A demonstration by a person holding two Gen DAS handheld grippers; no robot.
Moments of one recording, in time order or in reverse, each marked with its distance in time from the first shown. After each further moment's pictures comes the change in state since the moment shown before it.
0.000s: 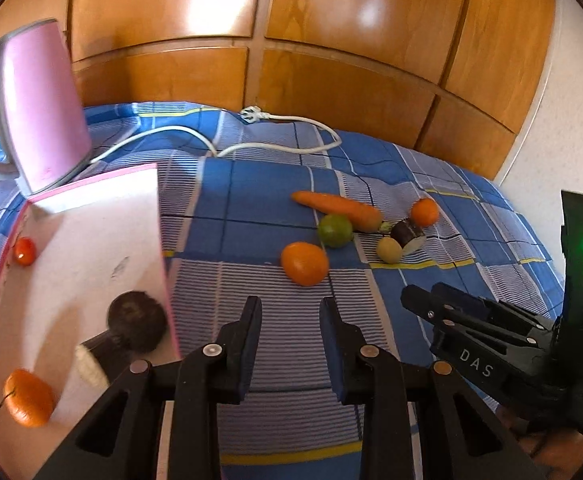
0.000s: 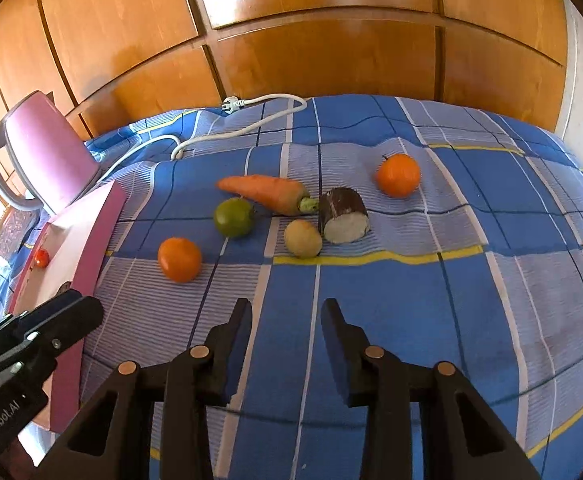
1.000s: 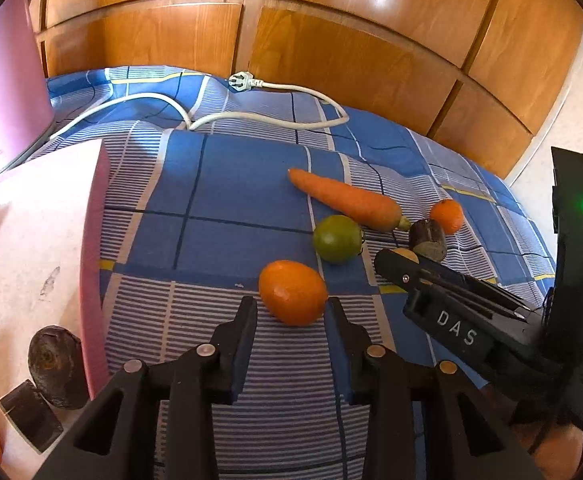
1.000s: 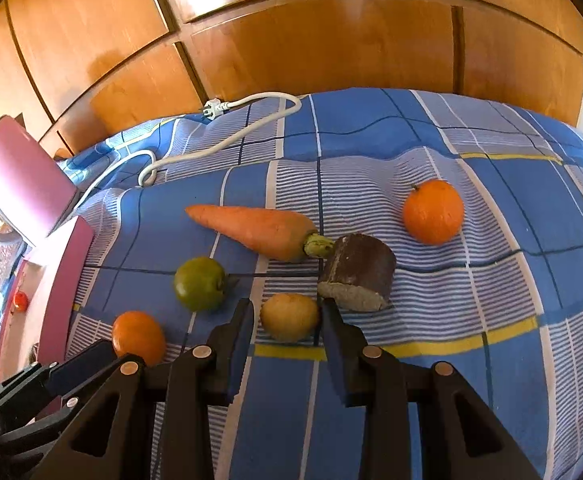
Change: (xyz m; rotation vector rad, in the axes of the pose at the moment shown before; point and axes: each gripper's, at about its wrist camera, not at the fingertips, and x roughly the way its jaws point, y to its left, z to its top) left arm 0.067 -0.008 0.021 -0.063 0.088 -0.025; right arm 0.060 -0.013 0.042 0.035 0.015 0.031
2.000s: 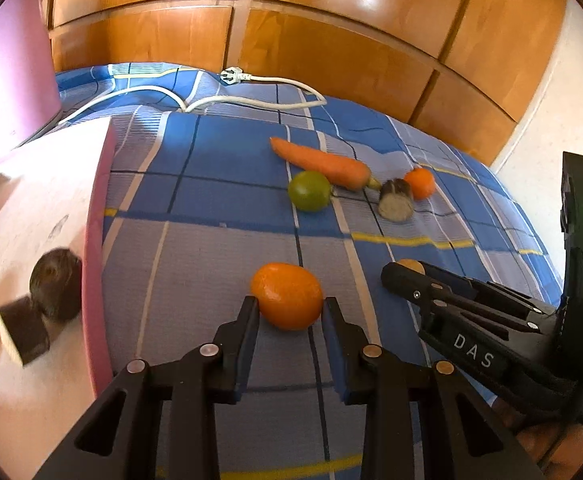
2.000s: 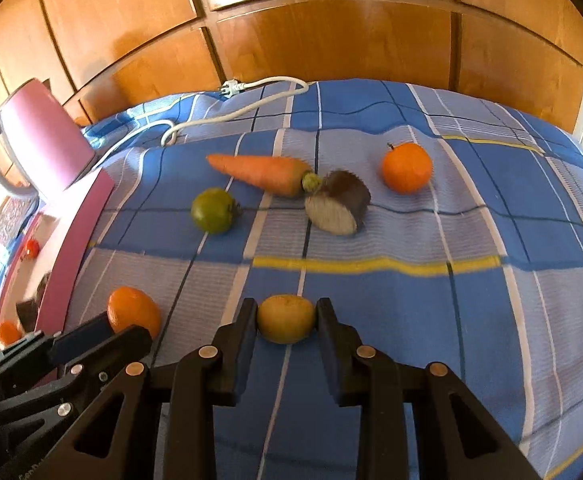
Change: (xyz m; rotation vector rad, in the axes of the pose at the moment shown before) left arm -0.029 -0.011 -0.044 0.019 -0.012 -0.023; right arm -0.039 -0.001 -0.043 -0.074 0.028 0.001
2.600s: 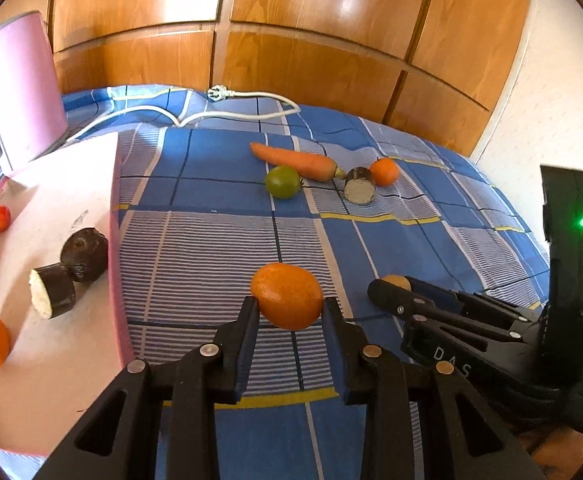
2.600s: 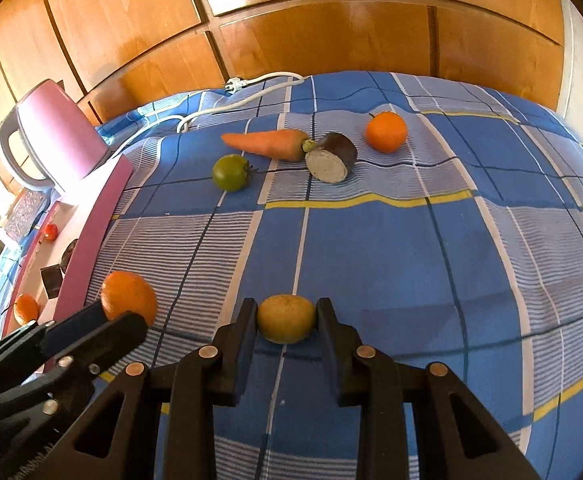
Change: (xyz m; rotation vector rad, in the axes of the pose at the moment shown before) left arm -0.043 -0.017 -0.028 0.066 -0.052 -0.008; right arm -0.033 0.002 -0.039 0.050 -0.007 0.014
